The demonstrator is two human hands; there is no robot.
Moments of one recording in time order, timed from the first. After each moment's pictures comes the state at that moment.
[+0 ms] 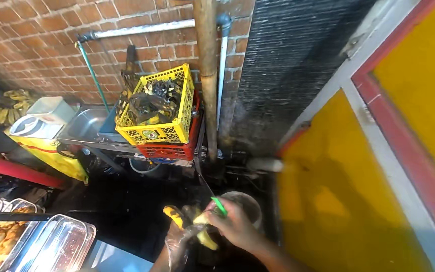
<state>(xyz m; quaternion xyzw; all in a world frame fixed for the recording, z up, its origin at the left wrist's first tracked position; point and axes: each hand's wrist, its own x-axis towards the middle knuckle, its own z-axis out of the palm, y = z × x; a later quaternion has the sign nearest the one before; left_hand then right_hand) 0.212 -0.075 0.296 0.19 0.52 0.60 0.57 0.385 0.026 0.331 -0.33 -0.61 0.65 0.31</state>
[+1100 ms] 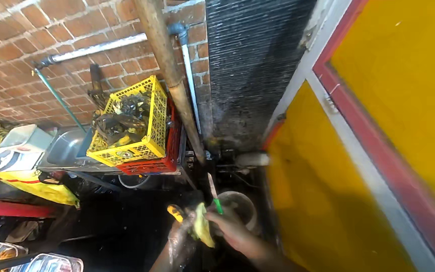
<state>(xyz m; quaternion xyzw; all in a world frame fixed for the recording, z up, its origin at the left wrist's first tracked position) 0.248 0.008 0.277 0.12 0.44 0.56 0.69 0.418 0.070 0.276 -0.46 -0.35 0.76 0.28</state>
